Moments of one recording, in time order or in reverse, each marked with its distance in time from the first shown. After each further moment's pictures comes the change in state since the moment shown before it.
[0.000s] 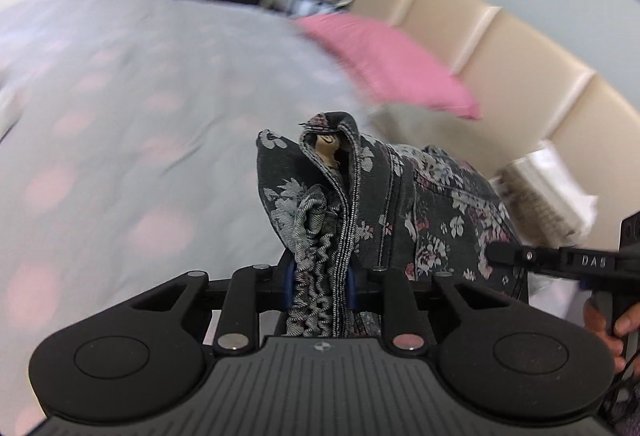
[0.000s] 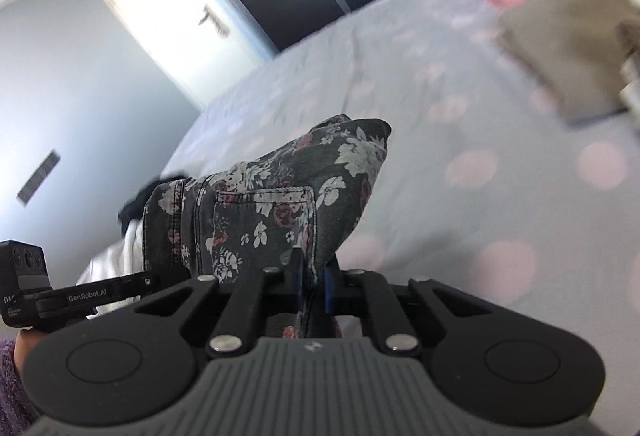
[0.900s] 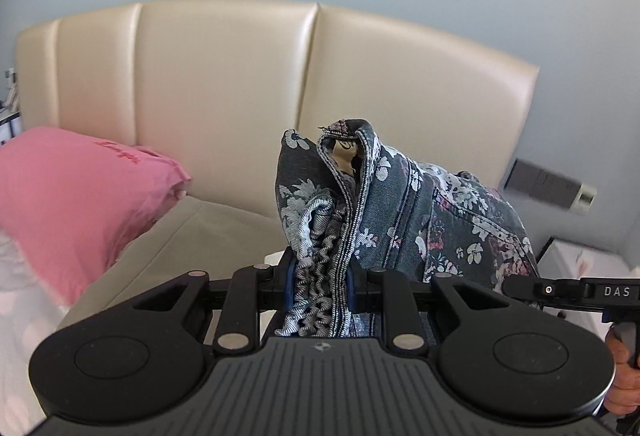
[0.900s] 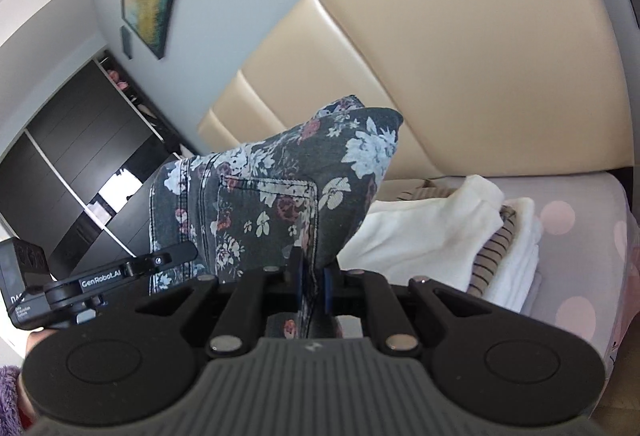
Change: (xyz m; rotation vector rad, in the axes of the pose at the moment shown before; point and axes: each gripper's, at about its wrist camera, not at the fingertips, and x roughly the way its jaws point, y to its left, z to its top) left arm 0.296 -0.413 0.225 0.649 0.093 -0.528; right arm -0.269 -0.167 0.118 0.452 -0.660 -0.489
